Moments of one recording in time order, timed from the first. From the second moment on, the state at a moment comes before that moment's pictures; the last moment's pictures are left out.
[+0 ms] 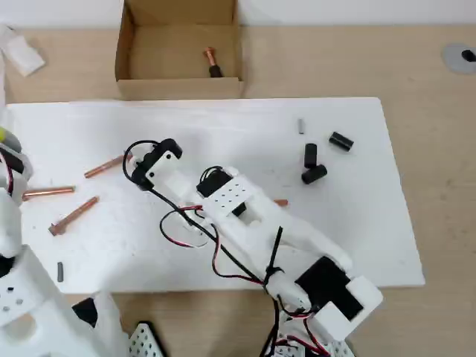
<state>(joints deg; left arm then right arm) -33.9 -49.2 10.7 76.1 11.9 -44.0 1.8 33.2 52.4 0.0</state>
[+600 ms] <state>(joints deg) -33.9 -49.2 10.7 76.3 10.3 -39.7 2.7 21.2 60.9 -8.8</state>
